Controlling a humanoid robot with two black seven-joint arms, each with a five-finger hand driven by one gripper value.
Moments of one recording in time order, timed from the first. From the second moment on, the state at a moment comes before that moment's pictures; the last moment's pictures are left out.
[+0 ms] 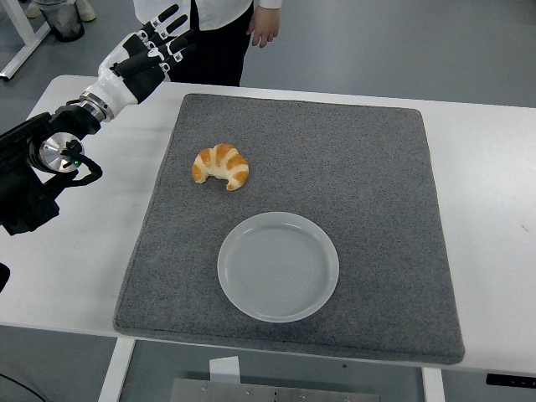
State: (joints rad) left arm -0.95 0.36 -0.53 -0.54 -0.08 -0.53 -0.31; right arm 0.08 0.00 -0.16 0.13 0.08 -0.19 -0.03
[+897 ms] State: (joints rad) left arm -0.95 0.36 -0.54 -0.54 -0.08 -0.53 -0.31; right arm 0.08 0.00 -0.16 0.13 0.08 -0.19 -0.03
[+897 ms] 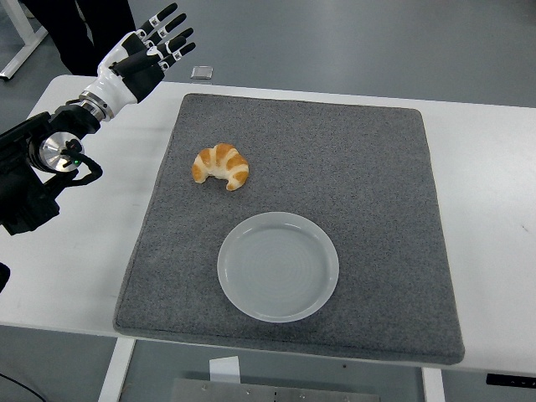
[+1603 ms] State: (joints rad) left arm -0.95 0.36 -0.53 -0.53 -0.08 -0.52 -0.31; right arm 0.08 0.00 -0.16 0.13 0.08 -0.19 -0.03
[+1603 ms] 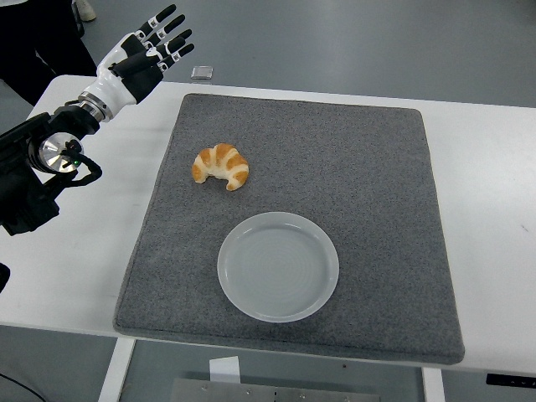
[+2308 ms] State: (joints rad) left arm -1.19 0.51 -0.33 -0.73 -0.05 -0.39 -0.28; right arm 0.08 0.00 -0.16 0.13 0.08 -0.20 -0.03
